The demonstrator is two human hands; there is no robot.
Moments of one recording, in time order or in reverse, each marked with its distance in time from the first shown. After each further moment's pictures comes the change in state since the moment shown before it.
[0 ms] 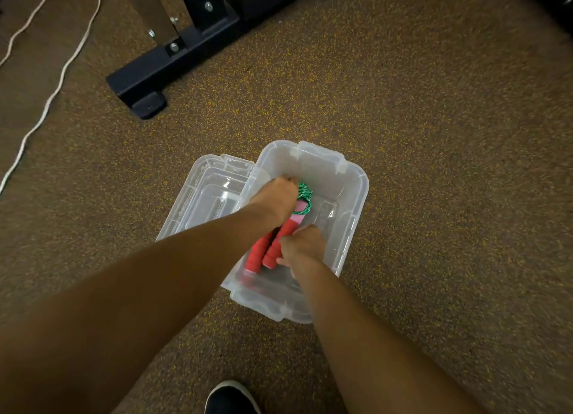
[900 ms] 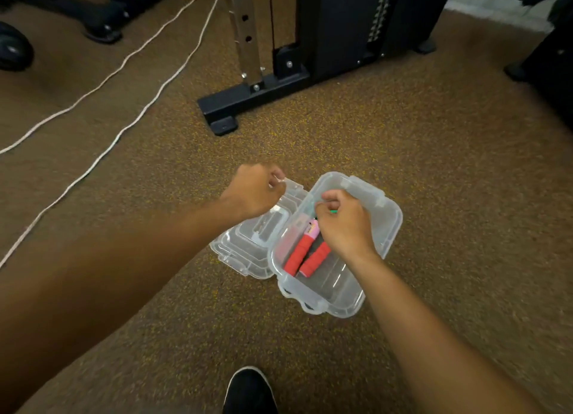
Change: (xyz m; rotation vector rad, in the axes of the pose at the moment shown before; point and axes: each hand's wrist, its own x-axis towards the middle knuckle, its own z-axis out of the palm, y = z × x) left_hand -0.146 -0.092 -0.102 -0.427 0.397 -0.119; right_hand -0.166 -0.110 -0.071 -0.325 0.008 -0.763
